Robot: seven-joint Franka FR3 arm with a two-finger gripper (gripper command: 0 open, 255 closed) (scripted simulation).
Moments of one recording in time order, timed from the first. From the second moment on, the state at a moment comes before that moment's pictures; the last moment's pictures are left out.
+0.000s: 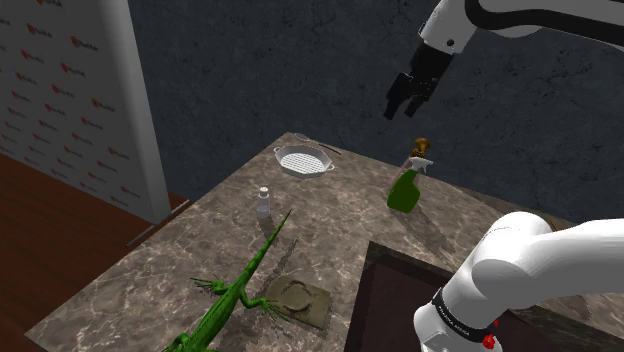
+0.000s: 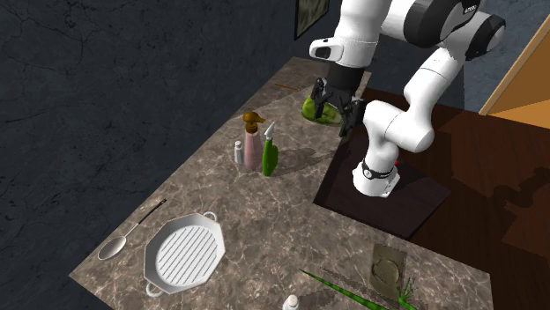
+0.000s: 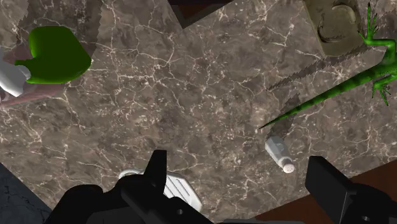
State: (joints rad) arm 0.00 -0.78 -0.06 -2.27 0.00 1.66 0.03
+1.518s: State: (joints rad) arm -0.09 -1.07 -0.76 -2.77 -0.33 2.11 -0.73
